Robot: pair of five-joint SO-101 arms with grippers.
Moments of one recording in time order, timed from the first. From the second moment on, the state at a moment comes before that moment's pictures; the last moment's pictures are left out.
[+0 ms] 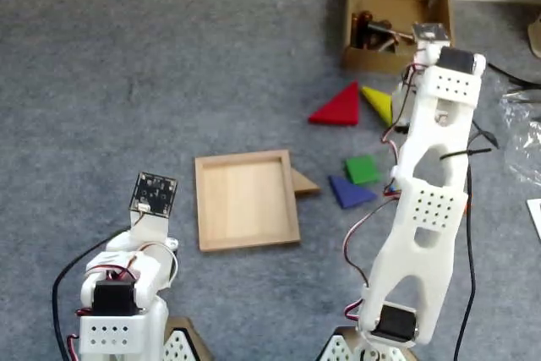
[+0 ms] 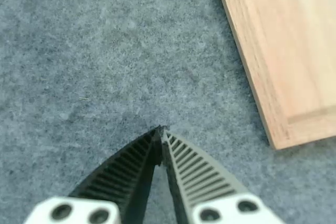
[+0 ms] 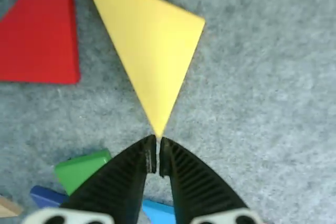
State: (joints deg) left arm -6.8 -103.1 96.0 74.8 -6.4; right arm 10.5 54.8 -66.7 99.8 16.5
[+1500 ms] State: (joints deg) left arm -6.8 -103.1 96.0 74.8 -6.4; right arm 2.0 58.9 -66.7 87.2 36.0
